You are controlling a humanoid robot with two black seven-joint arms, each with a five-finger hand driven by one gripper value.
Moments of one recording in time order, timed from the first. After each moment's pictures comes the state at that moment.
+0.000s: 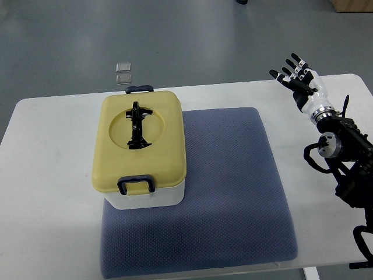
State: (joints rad) left arm -0.01 0.00 -0.09 -0.10 0.02 -0.23 -0.11; right arm 0.62 -0.14 1.21 0.68 -0.67 0.06 0.26
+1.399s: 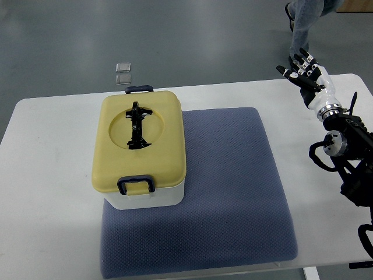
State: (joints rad) left arm -0.01 0.00 -0.09 -0.09 0.02 -0.23 -0.11; right arm 0.62 -0.16 1.22 0.67 -0.66 0.06 0.30
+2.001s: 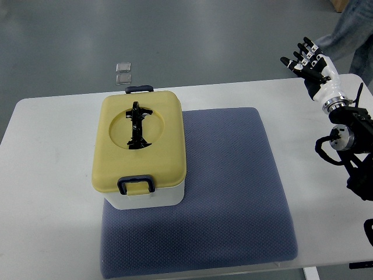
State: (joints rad) left arm -0.01 0.00 -0.09 -0.09 0.02 -0.23 -0.11; right arm 0.66 -0.21 1.21 0.69 -0.67 0.14 0.32
